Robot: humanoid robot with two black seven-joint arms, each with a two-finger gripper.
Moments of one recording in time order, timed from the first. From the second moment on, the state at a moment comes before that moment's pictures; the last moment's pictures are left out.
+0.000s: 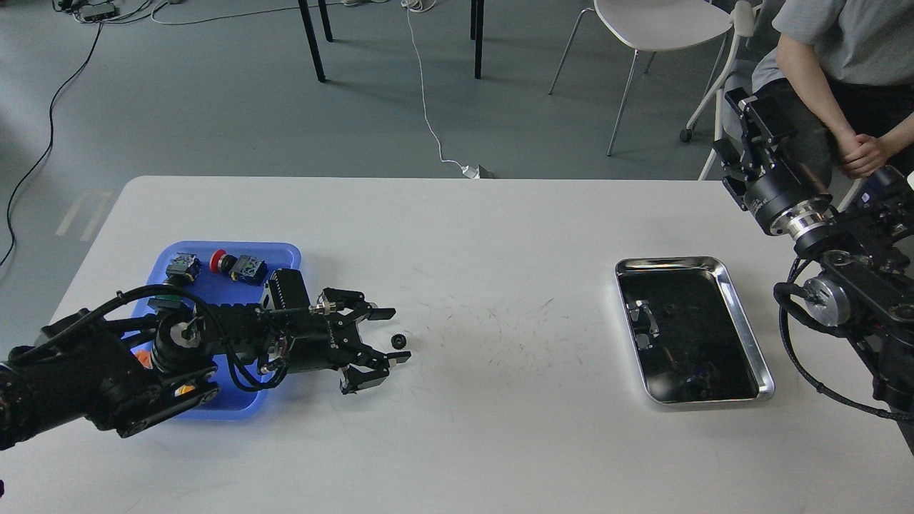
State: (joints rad) left arm -0.79 0.43 0.00 -0.94 2.08 0.28 -0.49; right arm 0.67 -0.48 0.74 0.78 -0.71 0.06 0.49
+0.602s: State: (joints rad) left arm -0.80 0.42 0.01 -0.91 2.09 0.35 -0.49; right arm 0.66 -0.48 0.74 0.78 -0.71 0.06 0.49
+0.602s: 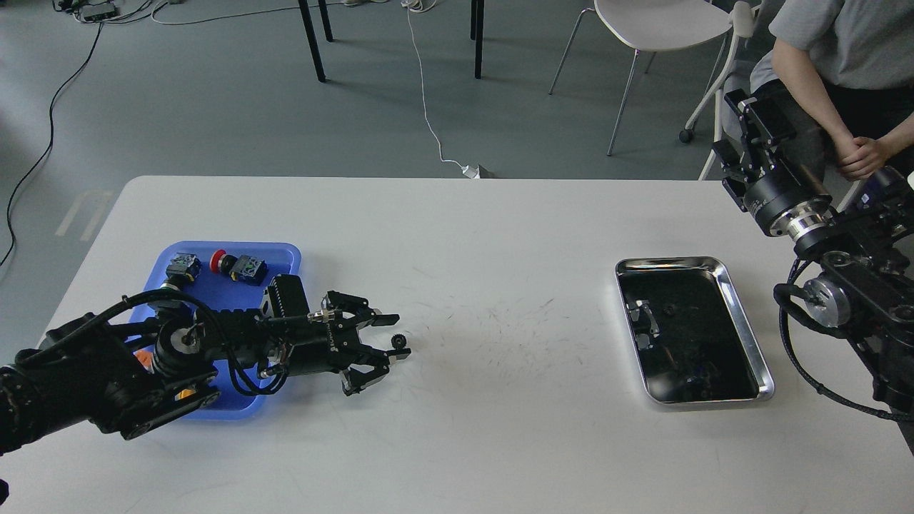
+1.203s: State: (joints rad) left arm -0.79 0.36 0.01 -0.84 2.07 0.36 -0.49; right arm 0.66 -0.48 0.74 0.78 -0.71 0.06 0.49
